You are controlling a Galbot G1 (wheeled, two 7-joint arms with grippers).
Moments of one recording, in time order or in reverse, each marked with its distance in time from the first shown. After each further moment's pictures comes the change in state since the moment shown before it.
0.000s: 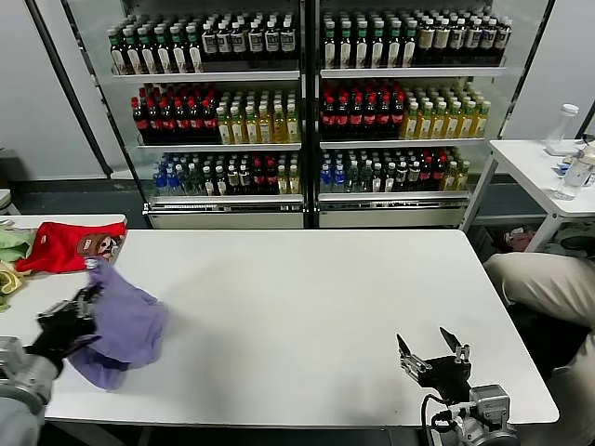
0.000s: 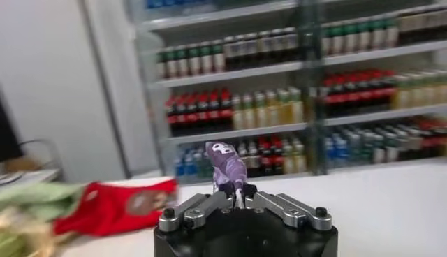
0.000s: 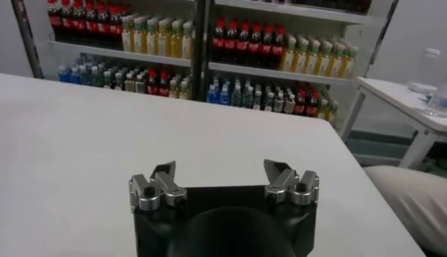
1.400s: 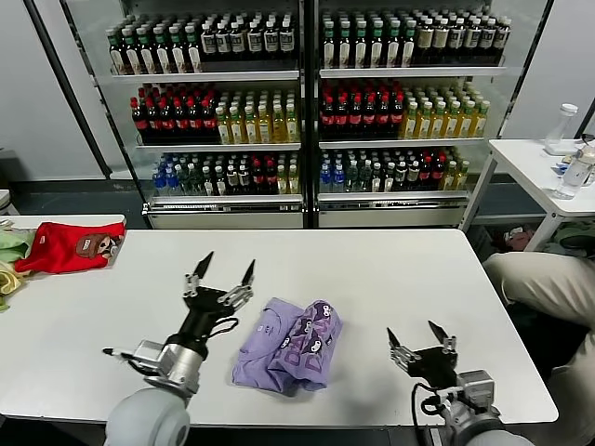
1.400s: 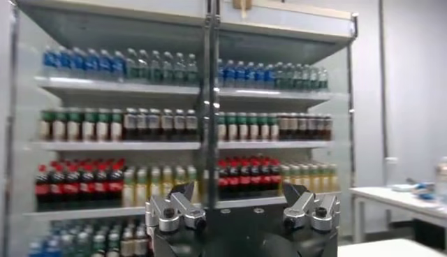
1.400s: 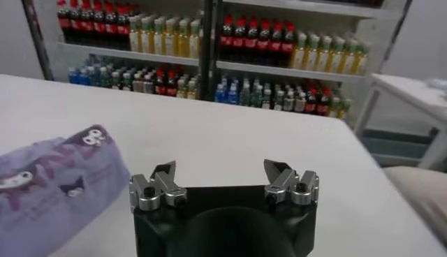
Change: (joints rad) left arm -0.166 -0.238 0.478 0.055 0.271 -0.347 -0.024; right arm 0.152 -0.001 -0.111 -0.076 0.063 -0.029 -0.009
